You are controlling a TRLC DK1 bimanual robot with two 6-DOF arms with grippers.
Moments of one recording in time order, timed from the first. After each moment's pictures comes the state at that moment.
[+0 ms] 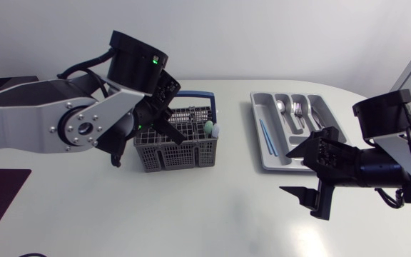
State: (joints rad) left arm -0.69 1.50 1.04 -0.15 -0.51 0.35; right arm 0.21 1.09 0.62 -0.45 -0.33 -0.99
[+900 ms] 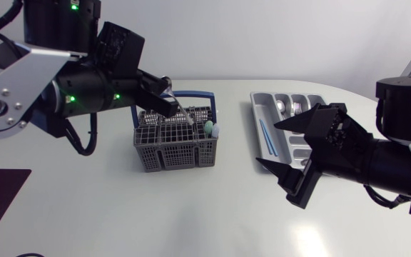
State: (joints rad) left arm -0.59 1.31 1.05 -0.18 -0.09 0.11; right arm 0.49 0.90 0.62 -0.22 -0.18 -0.60
